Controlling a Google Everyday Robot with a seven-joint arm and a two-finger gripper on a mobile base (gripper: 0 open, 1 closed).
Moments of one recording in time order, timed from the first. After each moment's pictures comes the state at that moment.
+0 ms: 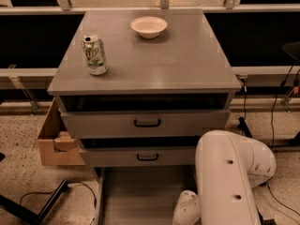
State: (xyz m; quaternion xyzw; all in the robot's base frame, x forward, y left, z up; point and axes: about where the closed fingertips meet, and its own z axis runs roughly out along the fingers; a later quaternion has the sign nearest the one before) arm 0.329 -0.135 0.155 0.70 -0.71 -0.11 0.06
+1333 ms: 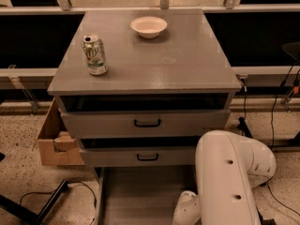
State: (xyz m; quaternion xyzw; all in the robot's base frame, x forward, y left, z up) arm 0.329 -0.136 0.155 0.70 -0.71 -0.11 0.06
